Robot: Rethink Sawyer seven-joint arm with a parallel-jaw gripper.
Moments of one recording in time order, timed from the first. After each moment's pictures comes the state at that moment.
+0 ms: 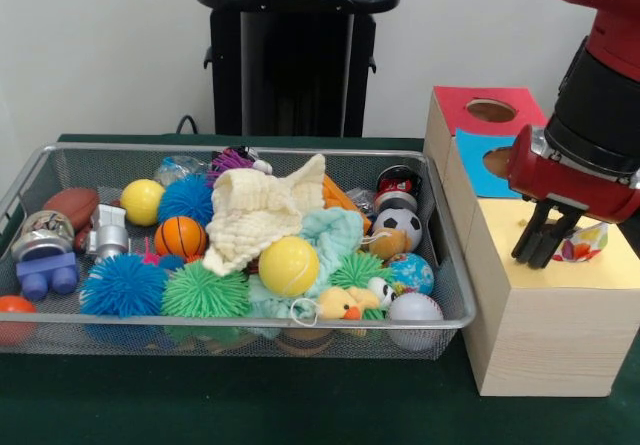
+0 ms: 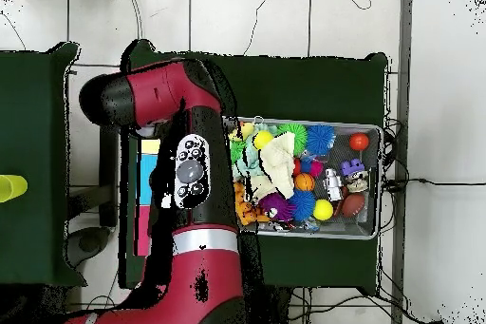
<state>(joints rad) 0.09 -0.36 -0.02 0.94 -0.25 1.05 2.19</state>
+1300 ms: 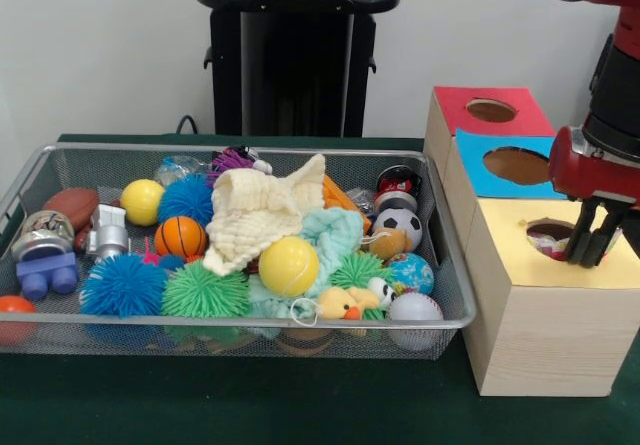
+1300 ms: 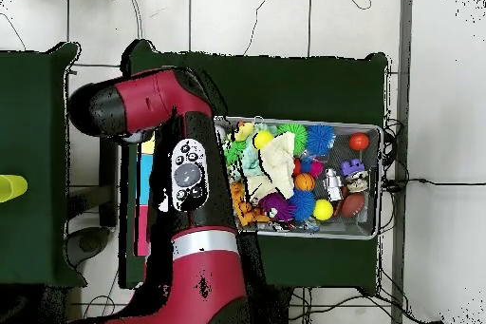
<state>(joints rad) 0.08 -0.42 0.08 1.03 -0.26 0.94 2.19</state>
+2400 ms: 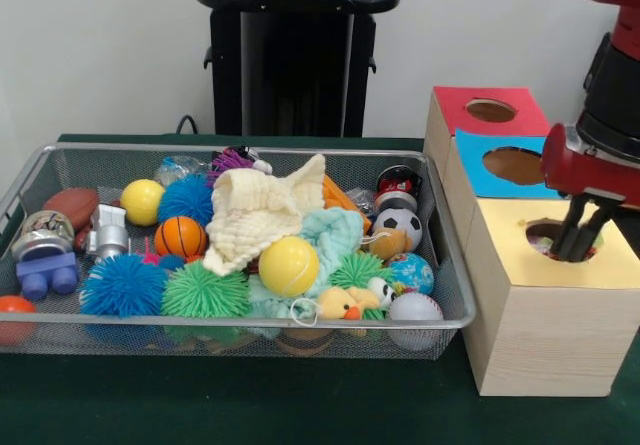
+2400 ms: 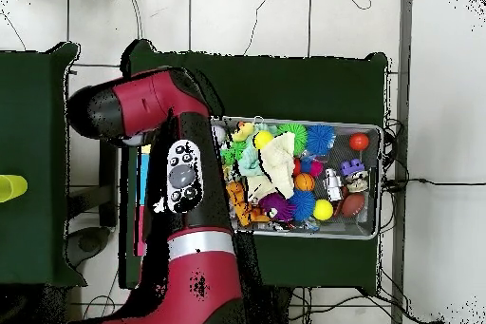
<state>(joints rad) 0.09 -0.41 0.07 1.02 -0.29 0.99 2.19</state>
